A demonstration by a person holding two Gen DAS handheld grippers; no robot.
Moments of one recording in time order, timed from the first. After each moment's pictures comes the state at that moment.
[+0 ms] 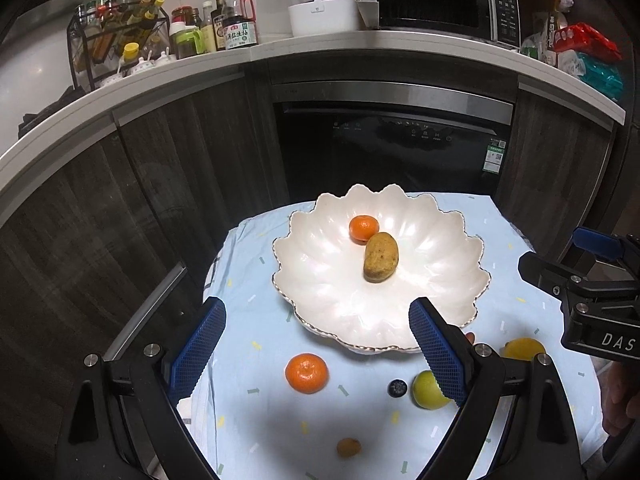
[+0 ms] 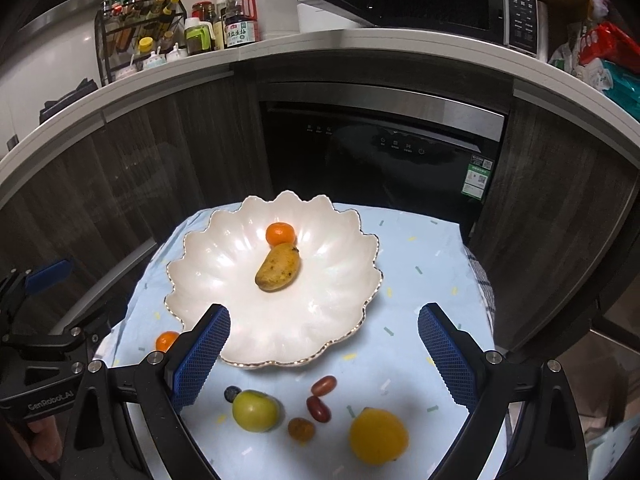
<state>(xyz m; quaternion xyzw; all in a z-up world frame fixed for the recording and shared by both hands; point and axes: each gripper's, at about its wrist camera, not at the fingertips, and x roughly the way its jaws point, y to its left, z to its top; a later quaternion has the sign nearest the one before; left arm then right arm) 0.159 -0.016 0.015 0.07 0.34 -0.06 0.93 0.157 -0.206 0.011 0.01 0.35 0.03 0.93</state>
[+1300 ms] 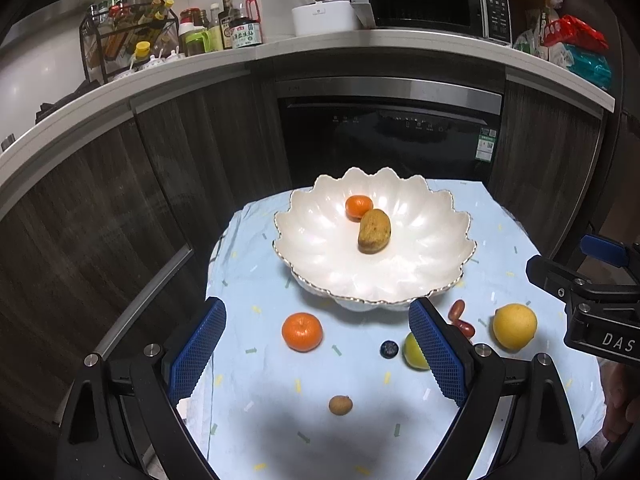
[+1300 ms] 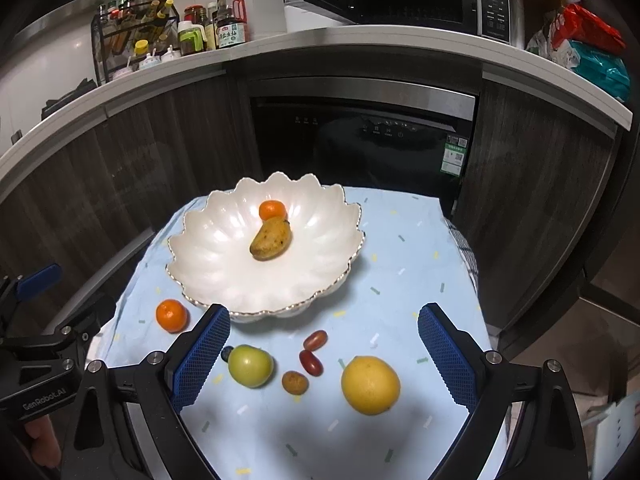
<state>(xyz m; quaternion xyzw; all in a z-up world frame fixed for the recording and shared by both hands) 0.108 -0.019 0.004 0.07 0.34 -0.05 0.94 0.106 -0.214 -0.005 0.01 0.36 0.01 0.93</state>
